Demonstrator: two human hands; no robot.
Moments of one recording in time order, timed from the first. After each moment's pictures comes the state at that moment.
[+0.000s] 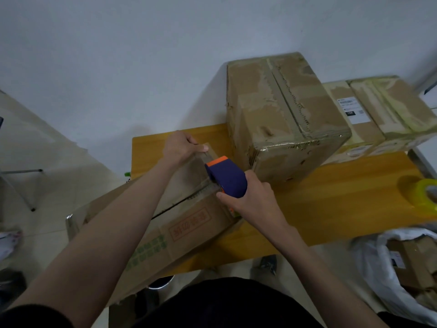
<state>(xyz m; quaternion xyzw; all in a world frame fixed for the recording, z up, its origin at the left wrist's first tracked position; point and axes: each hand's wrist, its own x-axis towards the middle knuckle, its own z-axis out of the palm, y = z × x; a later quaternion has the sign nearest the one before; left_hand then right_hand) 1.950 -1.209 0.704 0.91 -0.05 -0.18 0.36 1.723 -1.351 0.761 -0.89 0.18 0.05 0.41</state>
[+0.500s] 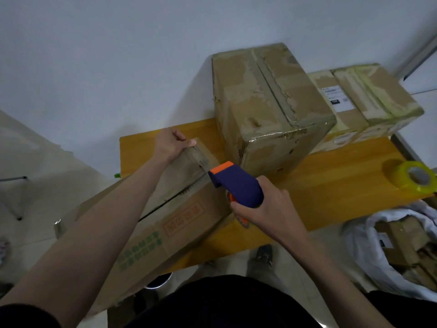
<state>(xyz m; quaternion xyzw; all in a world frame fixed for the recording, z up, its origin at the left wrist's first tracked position) 1.944 -1.209 0.698 0.90 -0.04 -0.15 0.41 1.667 -1.372 0.771 -0.89 0.18 0.02 0.41</state>
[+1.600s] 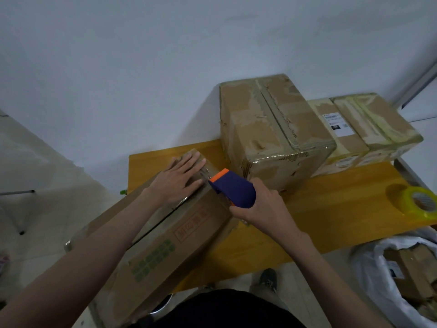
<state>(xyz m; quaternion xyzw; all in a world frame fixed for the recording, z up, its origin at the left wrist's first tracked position) 1.909 -1.165 0.690 0.90 -0.43 -0.07 0.02 1.711 -1.380 0.765 -0.92 0.16 0.04 0.36</state>
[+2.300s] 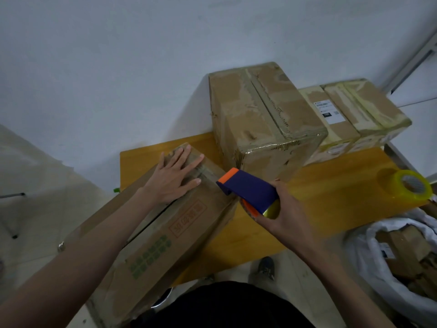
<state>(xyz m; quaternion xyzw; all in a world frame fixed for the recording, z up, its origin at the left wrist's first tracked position) 1.897 -1.170 0.690 0.90 -0.44 -0.07 -0.01 1.652 -1.401 0.753 -0.89 0.14 -0.08 0.44</state>
